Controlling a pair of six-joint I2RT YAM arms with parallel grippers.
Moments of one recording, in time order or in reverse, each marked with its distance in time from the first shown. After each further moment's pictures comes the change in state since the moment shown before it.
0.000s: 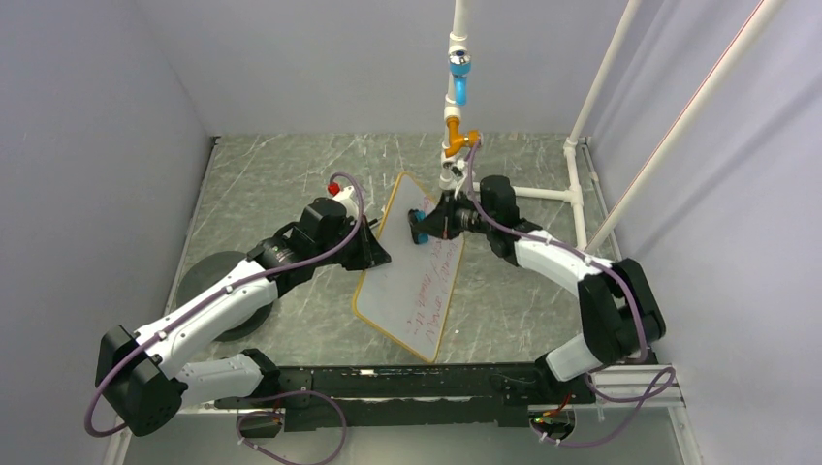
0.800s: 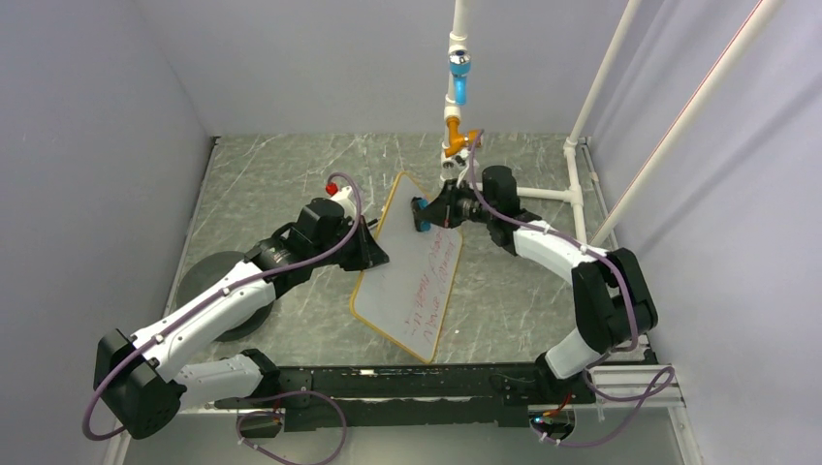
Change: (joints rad) left arm 0.008 -0.016 0.000 -0.019 -0.008 0.003; right arm -0.027 0.087 0.113 0.014 -0.010 -0.002
